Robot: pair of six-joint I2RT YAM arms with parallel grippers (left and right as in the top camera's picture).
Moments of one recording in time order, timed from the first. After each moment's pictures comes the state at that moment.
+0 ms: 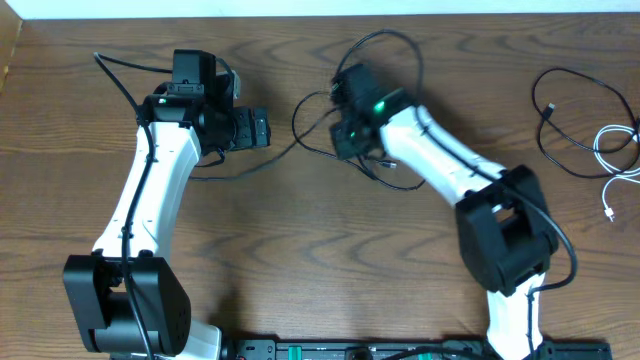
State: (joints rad) left arm -0.05 1.67 1.38 -0.89 0.20 -0.16; right arm 0.59 2.10 1.61 -0.69 0.00 0.25
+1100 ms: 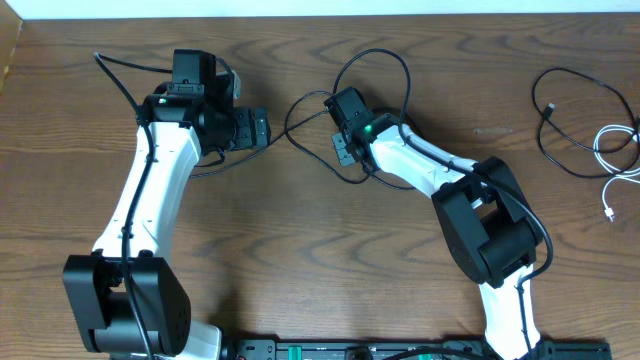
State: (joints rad) left arm -0.05 1.67 1.38 -0.89 0.20 -0.16; right arm 0.59 2.17 1.50 -0.48 0.19 0.25
